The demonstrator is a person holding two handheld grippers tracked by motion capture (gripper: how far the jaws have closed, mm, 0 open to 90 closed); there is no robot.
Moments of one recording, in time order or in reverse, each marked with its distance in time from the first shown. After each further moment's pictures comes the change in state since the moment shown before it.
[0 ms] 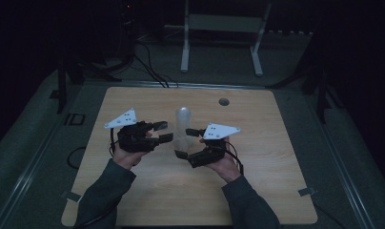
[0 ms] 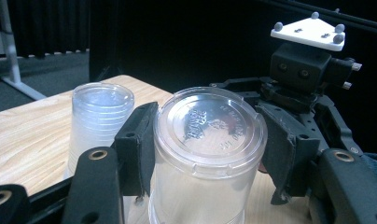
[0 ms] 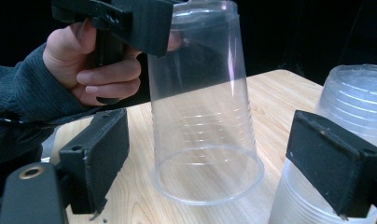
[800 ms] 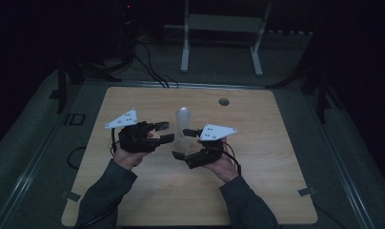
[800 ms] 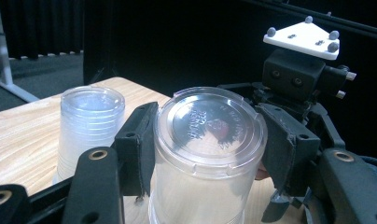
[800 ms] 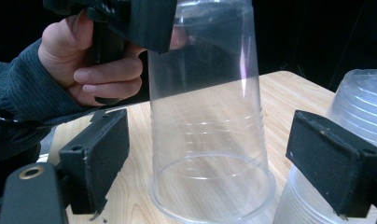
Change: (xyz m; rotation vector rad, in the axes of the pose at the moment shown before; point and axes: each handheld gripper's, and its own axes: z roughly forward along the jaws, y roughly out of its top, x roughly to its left) left arm -0.003 0.002 0.002 -0.008 -0.019 -0.002; right arm 0.004 0.001 0.007 0.005 0.006 -0.019
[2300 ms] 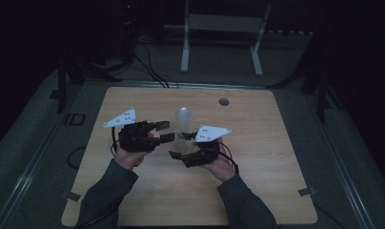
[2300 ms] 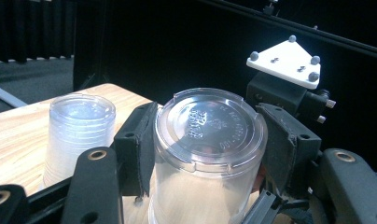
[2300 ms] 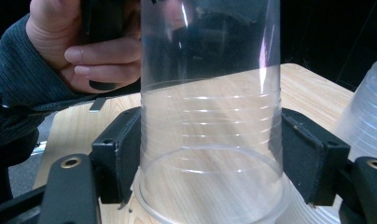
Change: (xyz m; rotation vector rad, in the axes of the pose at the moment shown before) left arm 0.000 0.001 0.000 -0.034 -0.035 -0.027; right arm 0.000 -0.003 0.010 0.042 0.010 -0.032
